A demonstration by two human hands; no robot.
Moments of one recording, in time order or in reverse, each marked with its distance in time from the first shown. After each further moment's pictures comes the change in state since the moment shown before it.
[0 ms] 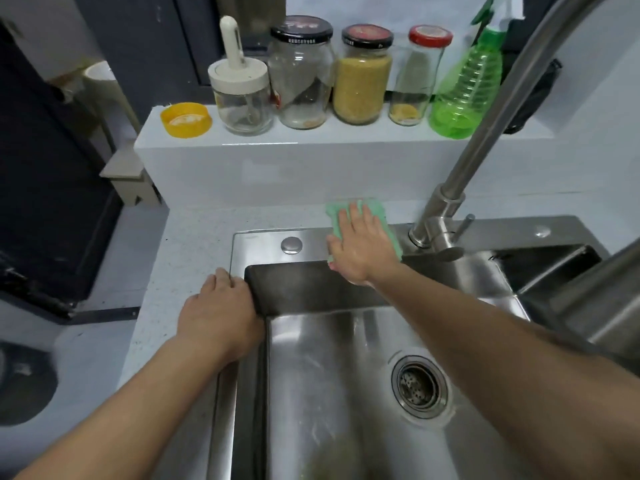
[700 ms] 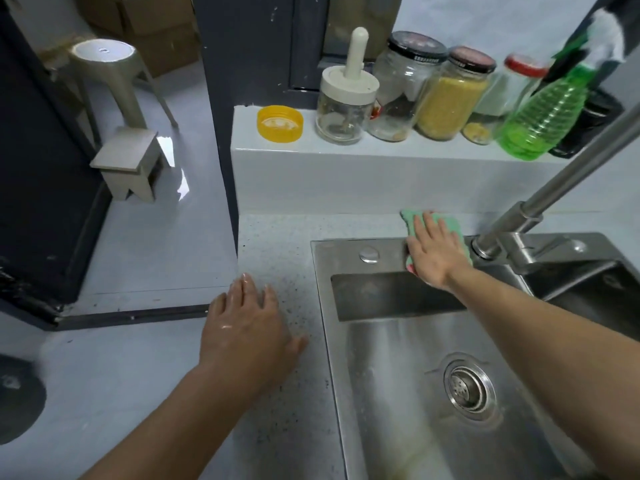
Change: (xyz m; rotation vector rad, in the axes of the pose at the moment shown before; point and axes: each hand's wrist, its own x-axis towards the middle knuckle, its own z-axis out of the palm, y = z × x) left_hand 0.008 -0.118 0.000 0.054 0.013 0.196; right_hand 0.008 -0.026 -0.006 -0.110 -0.088 0.313
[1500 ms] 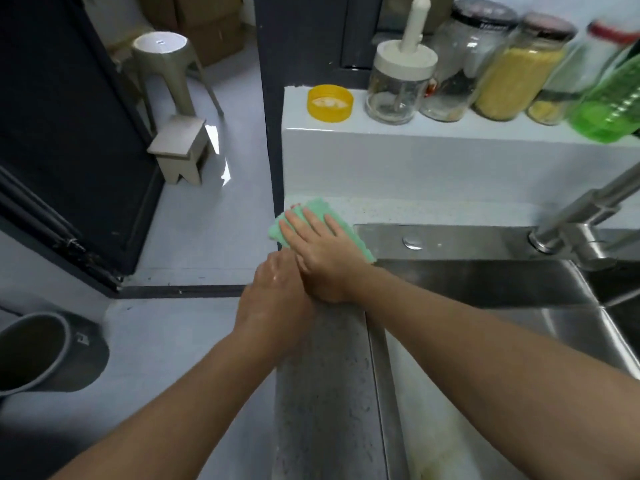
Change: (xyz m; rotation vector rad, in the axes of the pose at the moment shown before) left_hand 0.003 -0.021 -0.001 -0.546 0.251 -0.084; right_hand -0.062 -0.218 0.025 -0.062 0.134 -0.818
